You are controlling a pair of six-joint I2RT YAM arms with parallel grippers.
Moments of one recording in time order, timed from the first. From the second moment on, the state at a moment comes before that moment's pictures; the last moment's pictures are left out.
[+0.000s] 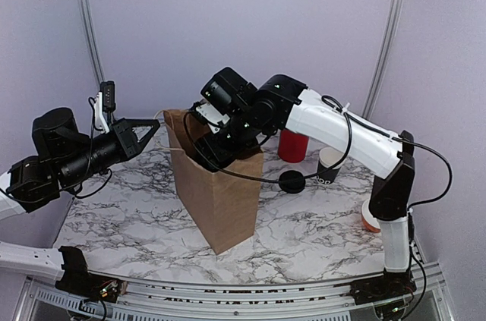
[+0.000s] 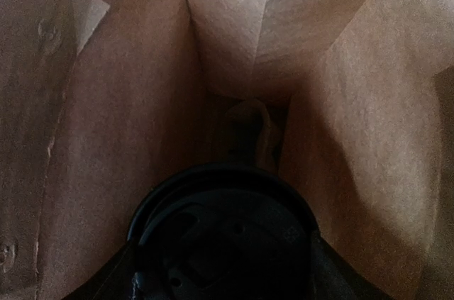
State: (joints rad) left arm -0.98 0.82 0.88 -0.13 -0.27 -0.64; right arm 1.07 2.11 2.31 -1.13 0.08 0.26
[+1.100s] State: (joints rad) left arm -0.98 0.82 0.87 -0.10 -0.27 -0.64; right arm 1.08 2.14 2.32 -1.22 0.09 0.26
